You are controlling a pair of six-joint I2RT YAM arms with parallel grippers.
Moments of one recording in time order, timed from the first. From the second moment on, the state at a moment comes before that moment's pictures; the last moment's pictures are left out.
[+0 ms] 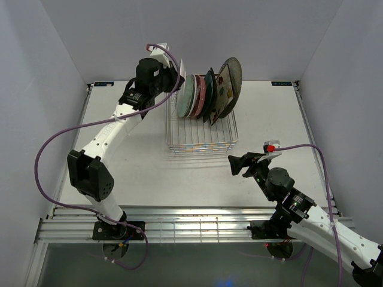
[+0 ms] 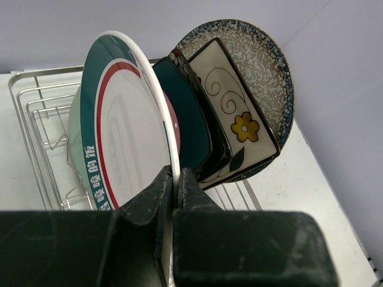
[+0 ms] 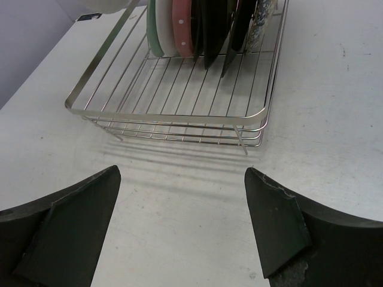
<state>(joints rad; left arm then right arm) -0.44 1.70 1.70 -0.22 0.09 -0.36 0.87 0.44 0.33 0.01 0.43 0.36</state>
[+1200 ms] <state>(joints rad) -0.33 1.74 1.58 -0.08 0.22 -0.55 0.87 0.43 0.33 0.01 0.43 0.36</state>
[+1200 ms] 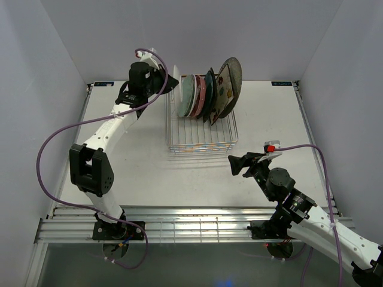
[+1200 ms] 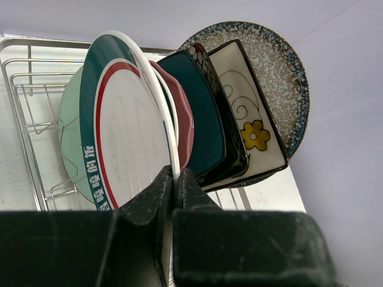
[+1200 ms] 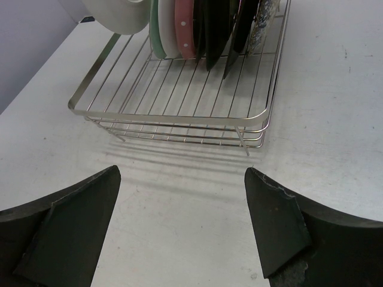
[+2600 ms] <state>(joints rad) -0.31 1.97 1.66 -0.05 0.19 -0.47 0.87 0.43 0.33 0.01 0.43 0.36</state>
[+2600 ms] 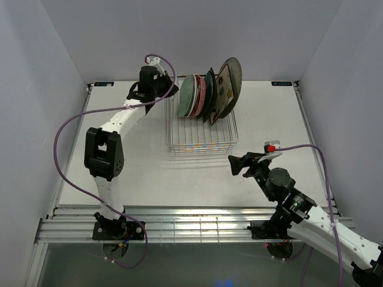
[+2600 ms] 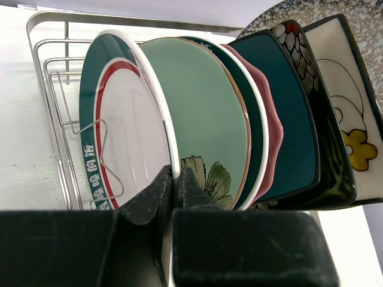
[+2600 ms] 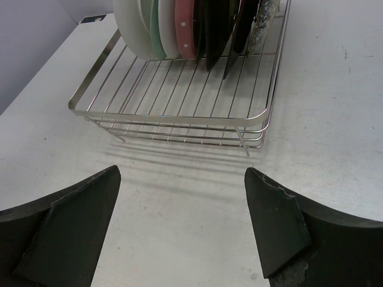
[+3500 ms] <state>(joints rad) -0.31 1.98 1.74 -0.08 0.26 -0.42 0.87 0.42 0.33 0.01 0.43 0.36</state>
